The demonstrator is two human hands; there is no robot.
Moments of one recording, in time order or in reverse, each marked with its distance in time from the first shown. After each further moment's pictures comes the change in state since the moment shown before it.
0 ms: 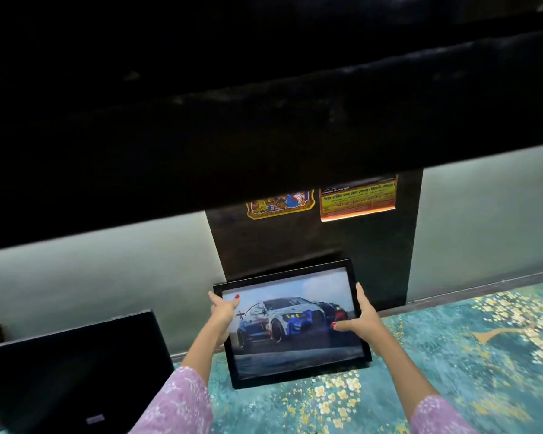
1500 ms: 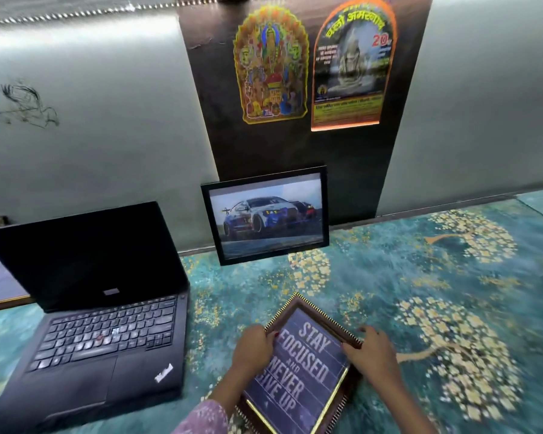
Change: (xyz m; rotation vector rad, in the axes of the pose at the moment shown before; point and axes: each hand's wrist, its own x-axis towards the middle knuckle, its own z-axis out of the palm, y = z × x) left_hand -0.199 -0.199 0.004 1.063 -0.228 0.190; right_hand -0.225 0.127 0.020 -0.656 0.145 0.302
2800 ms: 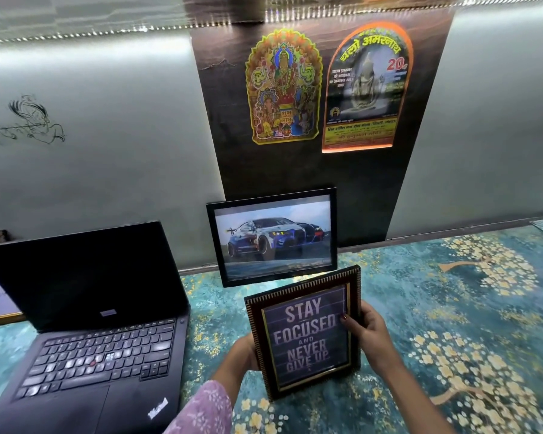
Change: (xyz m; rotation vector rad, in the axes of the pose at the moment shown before) left_hand 0.051 0.016 -0.046 -1.106 -0.719 -0.266; right_hand 0.044 -0.061 -0.034 1.074 -0.202 -0.404
